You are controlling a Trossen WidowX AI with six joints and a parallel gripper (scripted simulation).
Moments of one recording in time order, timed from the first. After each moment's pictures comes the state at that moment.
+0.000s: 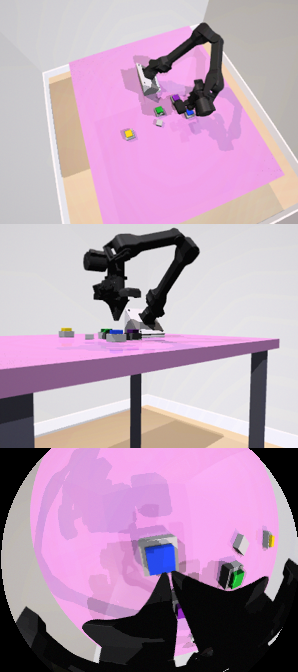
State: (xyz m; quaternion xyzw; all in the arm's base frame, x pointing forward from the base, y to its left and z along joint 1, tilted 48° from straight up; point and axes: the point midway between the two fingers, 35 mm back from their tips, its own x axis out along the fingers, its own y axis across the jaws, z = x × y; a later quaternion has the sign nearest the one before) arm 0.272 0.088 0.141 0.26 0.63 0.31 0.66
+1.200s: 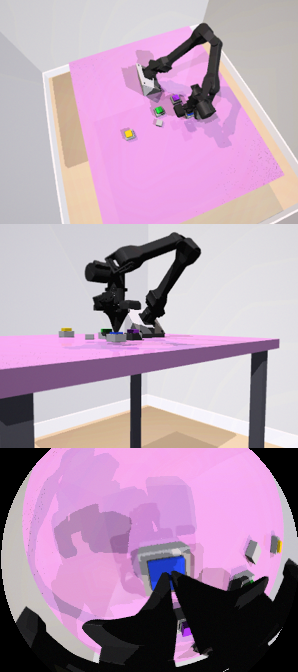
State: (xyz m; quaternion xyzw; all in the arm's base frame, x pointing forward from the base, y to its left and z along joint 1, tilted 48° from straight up) arm 0.274 0.117 0.116 0.26 0.63 0.31 0.67
